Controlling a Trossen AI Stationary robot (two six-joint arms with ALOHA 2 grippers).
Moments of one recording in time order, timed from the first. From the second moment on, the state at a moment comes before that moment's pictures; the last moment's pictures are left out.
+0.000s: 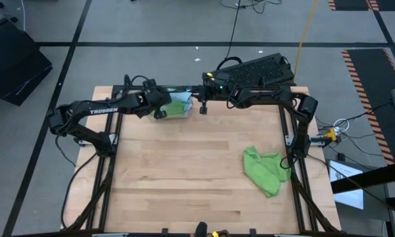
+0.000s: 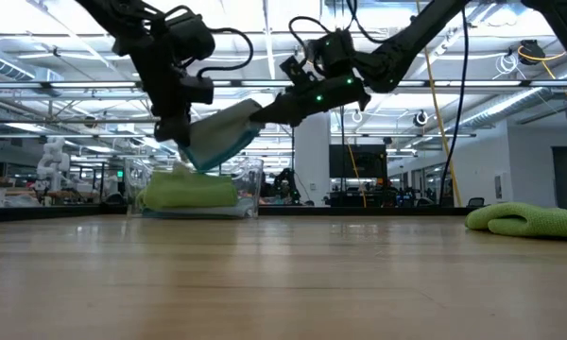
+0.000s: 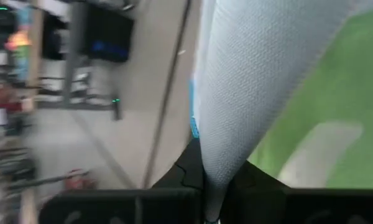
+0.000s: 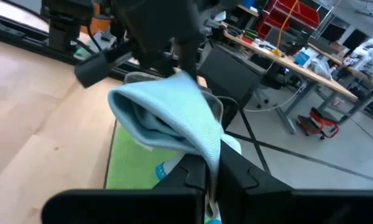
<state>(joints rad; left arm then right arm) 0.45 1.39 0.92 -0.46 -0.64 0.47 -0.49 1.89 1.19 0.49 -0.32 -0.49</state>
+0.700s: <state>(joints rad) 0.37 1.40 0.92 -0.60 -0.82 0.38 -0.50 1.98 1.26 0.47 -0.39 -0.52</state>
